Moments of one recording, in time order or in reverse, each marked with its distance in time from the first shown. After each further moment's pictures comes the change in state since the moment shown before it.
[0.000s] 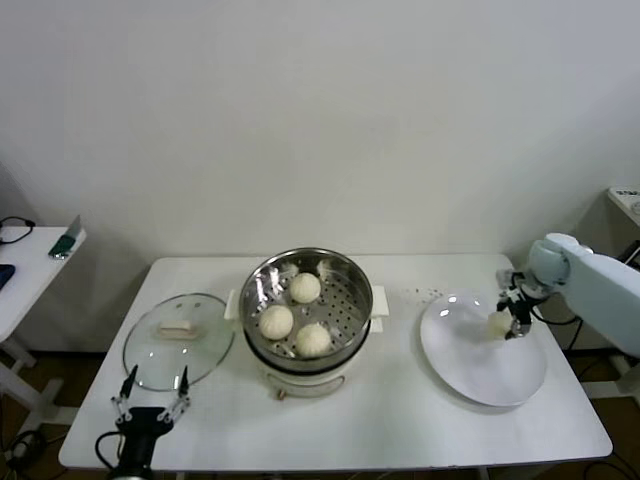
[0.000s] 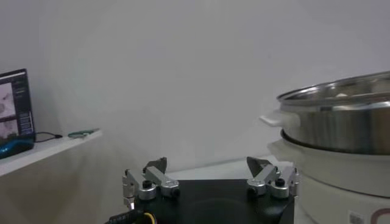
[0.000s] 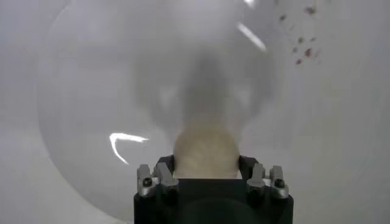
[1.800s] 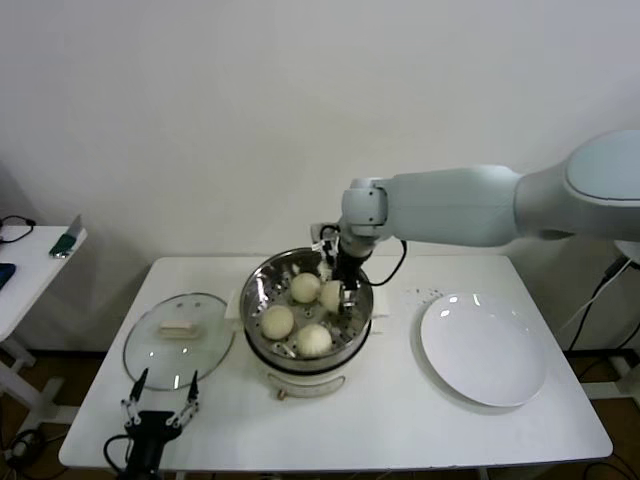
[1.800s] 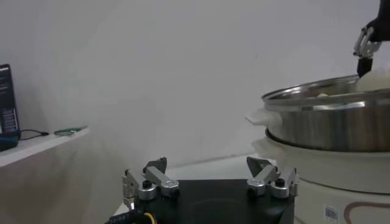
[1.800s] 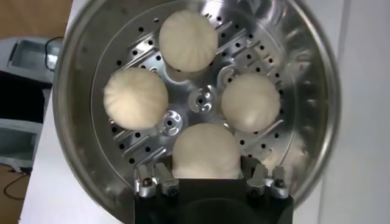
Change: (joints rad) left arm 0.026 0.027 0.039 -0.017 -0.006 0.006 -0.013; right arm 0.616 0.618 -0.775 0.313 0.980 -0.311 0.315
